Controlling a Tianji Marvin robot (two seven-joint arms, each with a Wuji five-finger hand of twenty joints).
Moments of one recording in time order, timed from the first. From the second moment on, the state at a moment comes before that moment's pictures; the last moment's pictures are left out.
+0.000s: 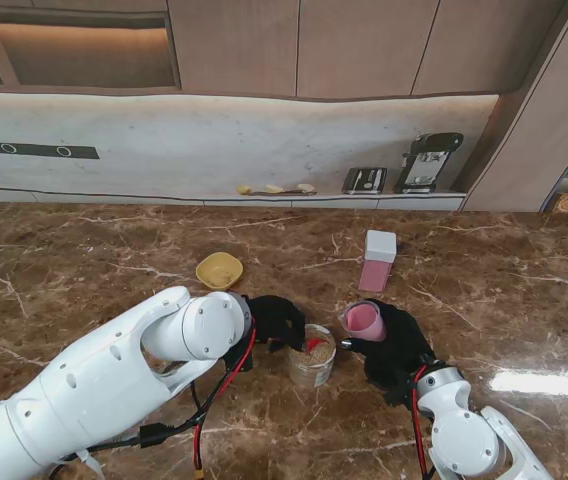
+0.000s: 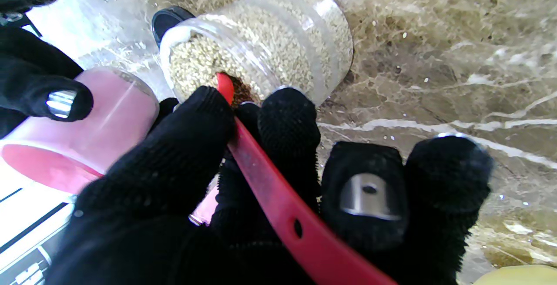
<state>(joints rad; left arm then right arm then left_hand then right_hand) 1.05 -1.08 -0.60 -1.64 0.29 0.52 -0.44 -1.78 -1.15 1.33 -1.58 -0.32 -0.26 -0.16 0.77 -0.42 0.63 -0.25 0.72 -0.10 1.03 0.94 1.28 -0.03 0.90 0.90 1.24 0.15 1.58 0.81 0.90 0.36 1.58 0.57 0.40 -0.82 0.91 -0.25 0.65 -0.12 0.80 0.69 0.99 0.00 0.49 0.75 0.91 0.07 0.71 0.62 0.44 0.15 1.07 0.55</state>
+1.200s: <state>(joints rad) 1.16 -1.07 -0.75 -1.65 0.24 0.51 -0.44 -1.78 -1.15 1.33 -1.58 -0.32 -0.26 -0.15 0.78 -0.41 0.61 -0.25 0.72 -0.10 1.02 0.94 1.28 -0.03 0.90 0.90 1.24 0.15 1.58 0.81 0.89 0.36 1.58 0.57 0.40 -0.82 0.91 -0.25 0.65 -0.12 0.80 0.69 0.99 0.00 0.49 0.75 0.91 0.07 0.71 0.62 0.44 0.15 1.06 0.55</state>
